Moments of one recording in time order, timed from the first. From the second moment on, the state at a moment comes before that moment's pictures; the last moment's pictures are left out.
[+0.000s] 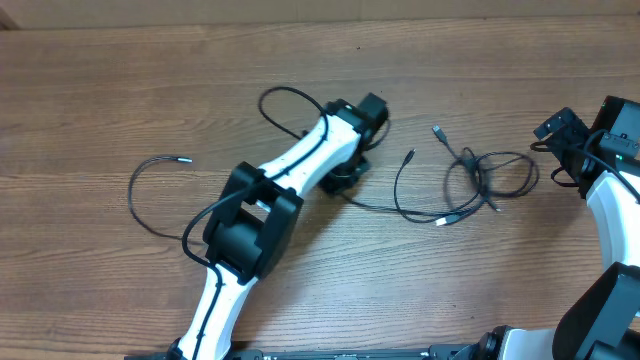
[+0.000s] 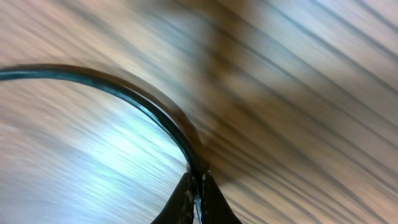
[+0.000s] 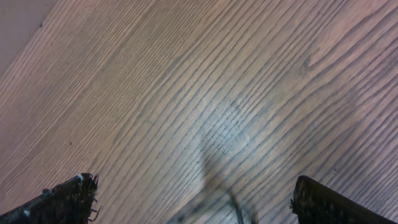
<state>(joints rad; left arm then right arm) -0.61 2.31 1.83 -1.17 -0.05 -1.27 -0.40 1.56 1.06 -0.41 0.01 0.51</state>
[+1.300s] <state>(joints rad) -0.58 2.30 1.79 -1.09 0.13 -1.36 -0.40 1.56 1.06 -0.39 -0.21 0.51</state>
